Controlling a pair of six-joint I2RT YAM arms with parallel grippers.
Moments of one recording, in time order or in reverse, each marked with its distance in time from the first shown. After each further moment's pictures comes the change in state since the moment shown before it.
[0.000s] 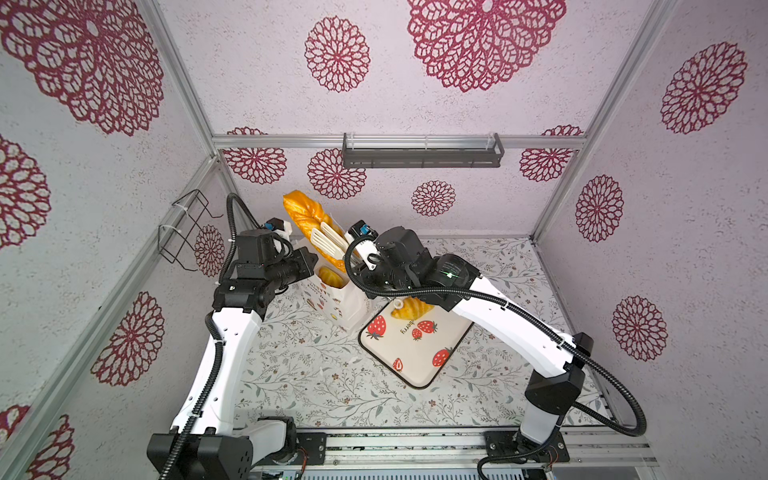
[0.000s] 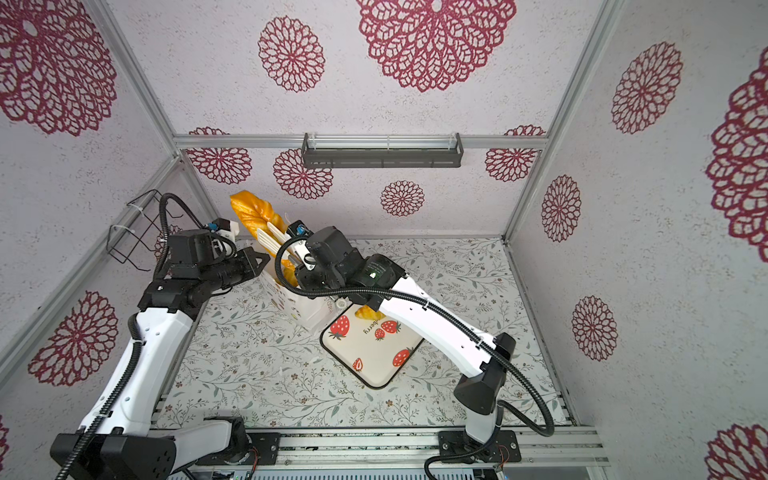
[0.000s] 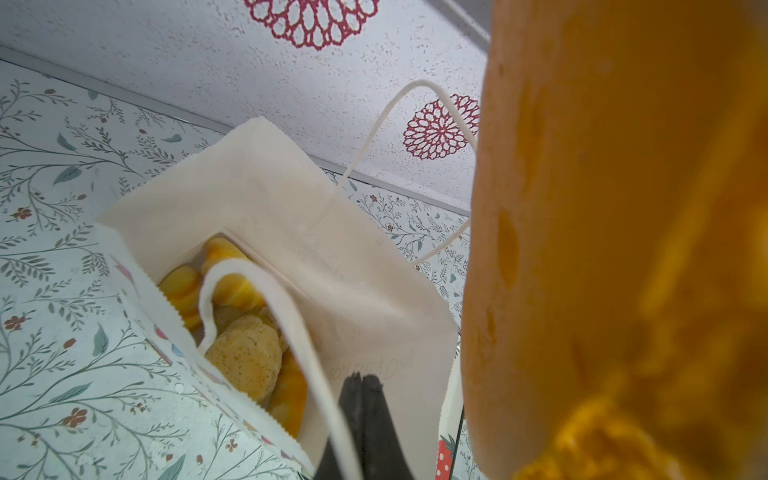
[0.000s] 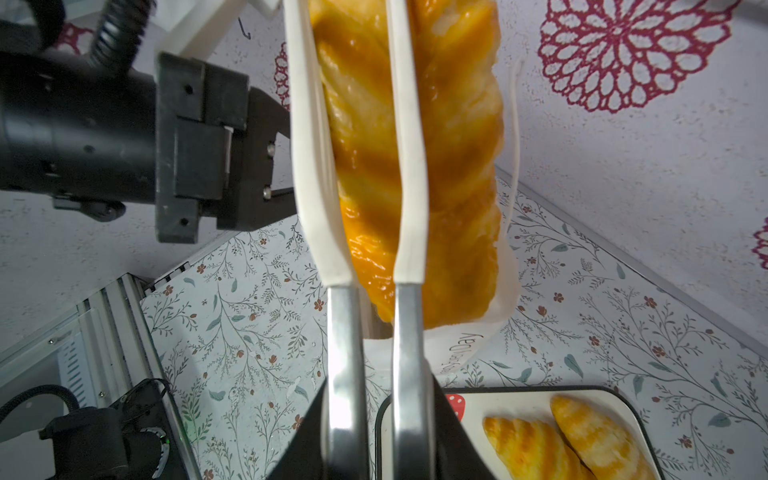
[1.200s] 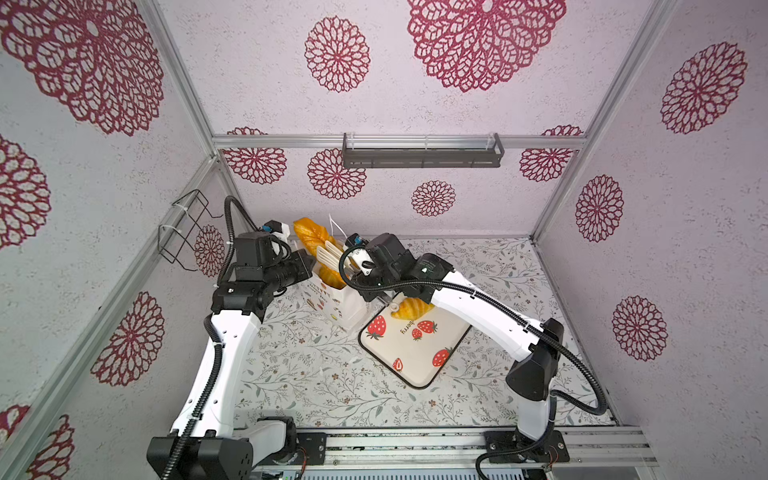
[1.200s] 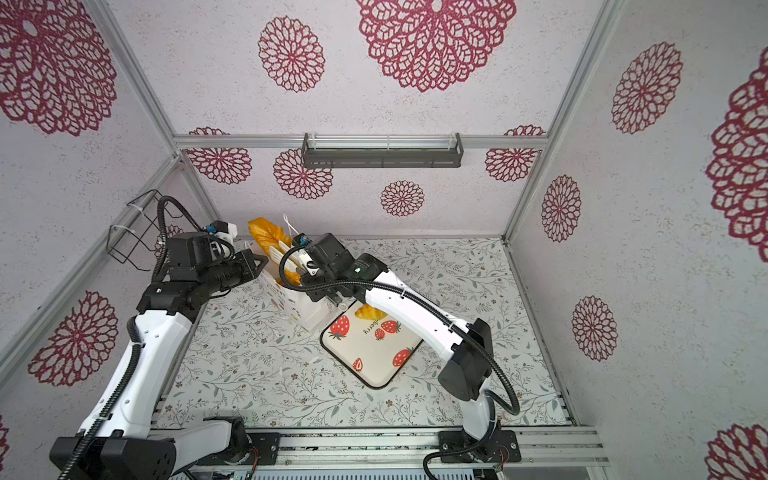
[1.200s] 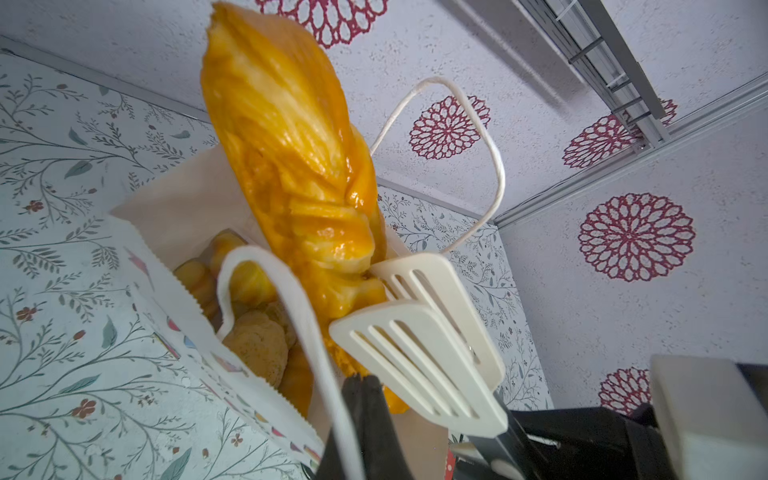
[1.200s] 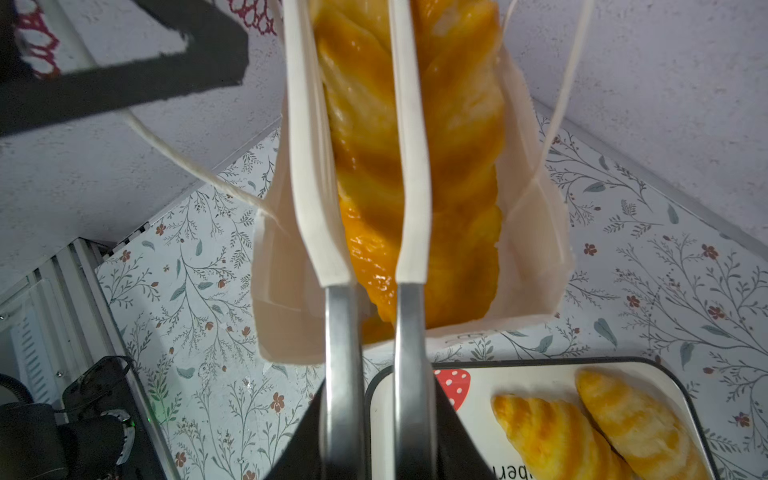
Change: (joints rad) left arm 0.013 -0.013 -0.019 0.000 0.000 0.000; right arm -0.064 0.101 -0.080 0.002 -0.079 0.014
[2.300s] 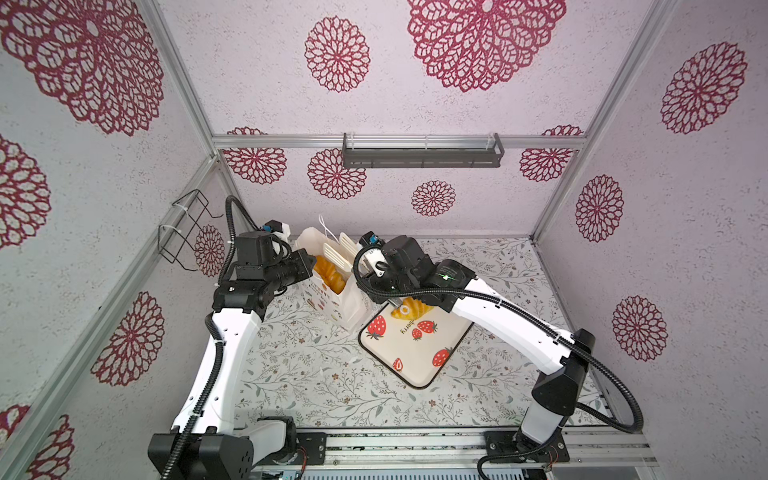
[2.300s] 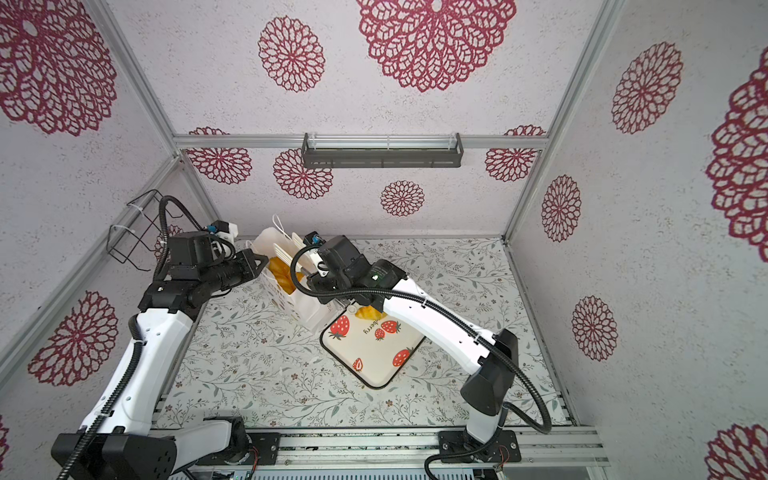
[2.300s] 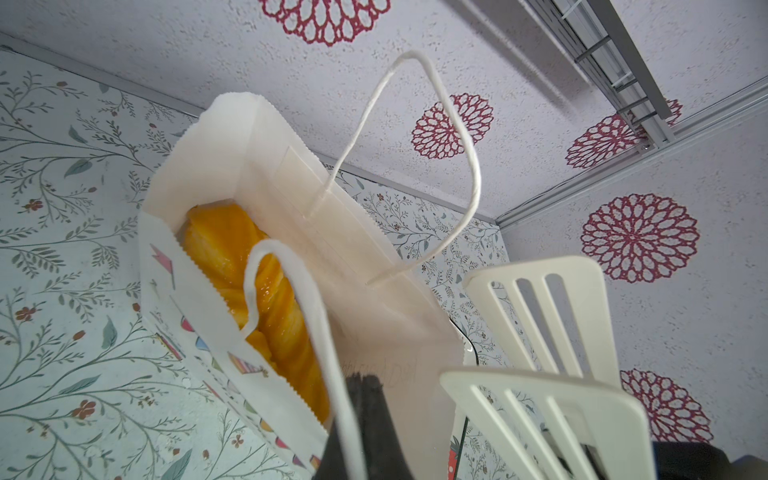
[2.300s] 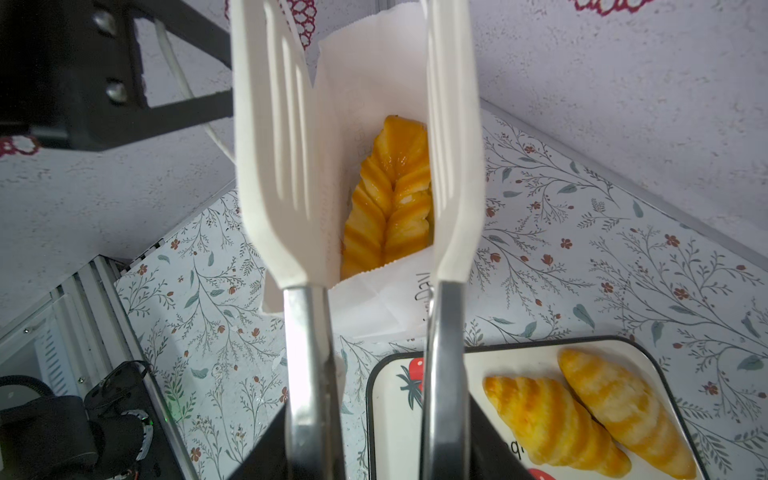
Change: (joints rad) left arm 0.002 0.011 0.000 0.004 0.000 0.000; right arm 0.010 -0.191 -0.171 0.065 0.043 0.035
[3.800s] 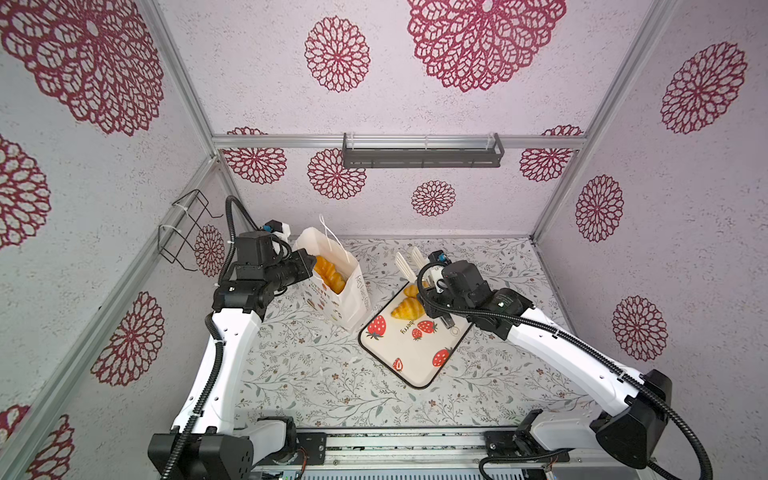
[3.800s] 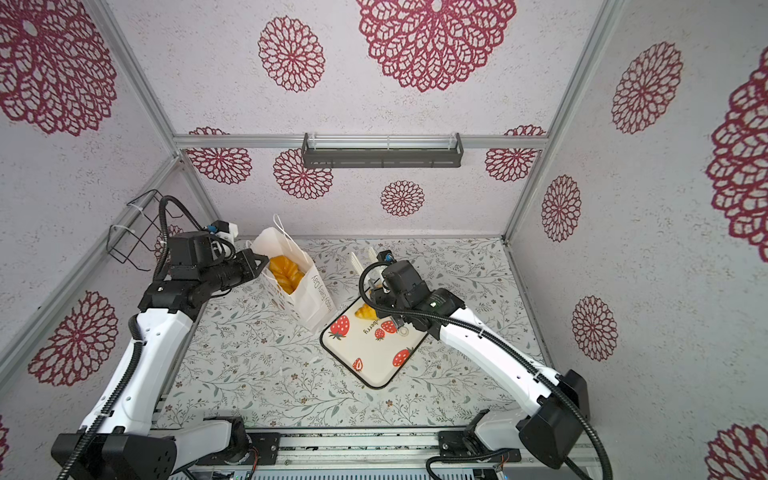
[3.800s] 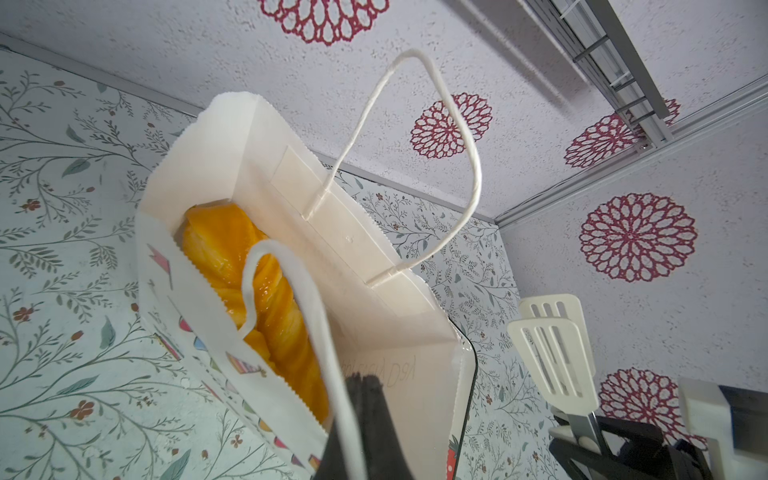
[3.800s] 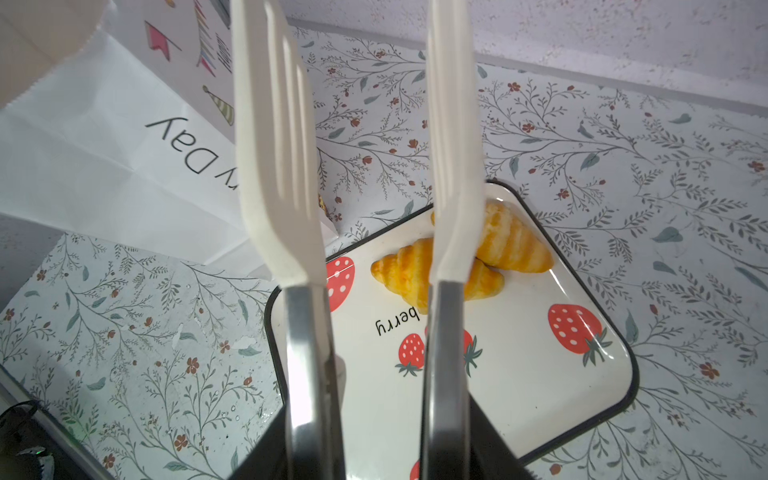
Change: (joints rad) left arm 0.000 0.000 0.000 0.000 0.003 0.000; right arm -0.214 -0.389 -0.616 0.124 0.063 0.153
